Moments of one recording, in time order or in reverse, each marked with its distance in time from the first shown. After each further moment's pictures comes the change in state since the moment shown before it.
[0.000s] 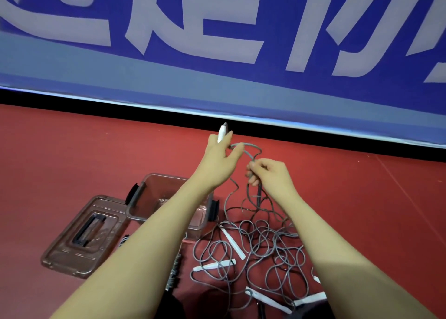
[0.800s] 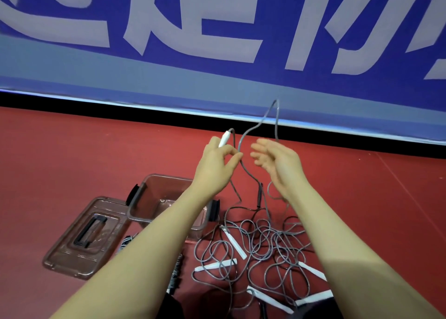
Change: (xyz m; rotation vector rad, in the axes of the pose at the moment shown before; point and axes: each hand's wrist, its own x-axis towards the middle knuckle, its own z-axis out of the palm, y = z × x) left_hand -0.001 -0.017 0.007 0.177 0.151 0.145; right_hand 0.008 -0.030 -0.009 0.660 0.114 0.146
